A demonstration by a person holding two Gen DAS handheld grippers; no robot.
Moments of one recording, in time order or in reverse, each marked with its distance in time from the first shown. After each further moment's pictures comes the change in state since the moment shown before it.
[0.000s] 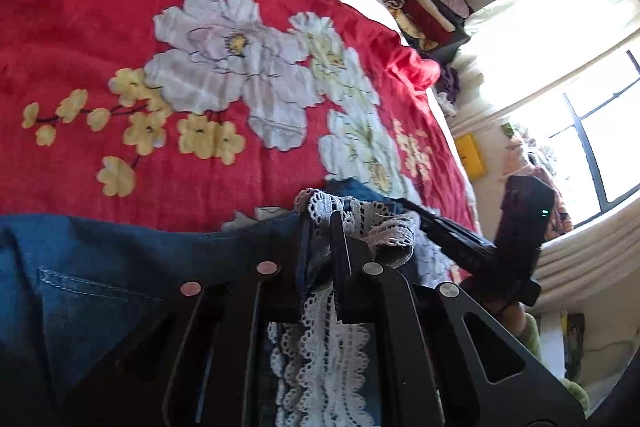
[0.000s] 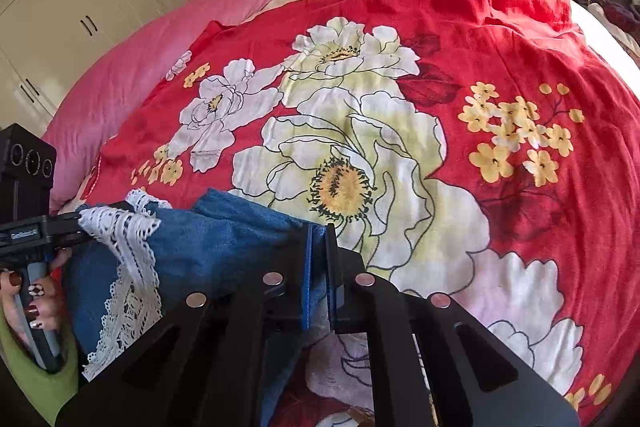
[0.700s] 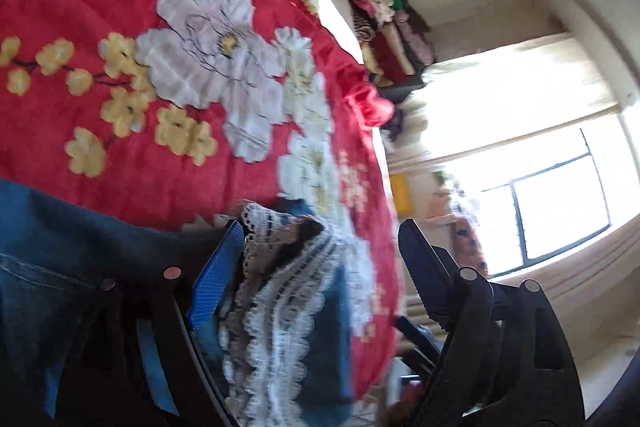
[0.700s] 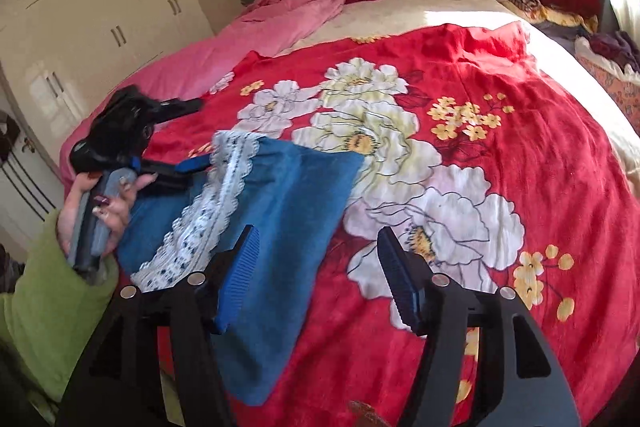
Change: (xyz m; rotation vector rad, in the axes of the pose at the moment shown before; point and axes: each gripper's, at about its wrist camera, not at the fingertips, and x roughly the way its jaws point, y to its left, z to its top) left arm -0.012 0.018 -0.001 -0.172 -0.063 -0.240; right arm -0.113 0.058 -0.100 -0.184 -0.170 0.022
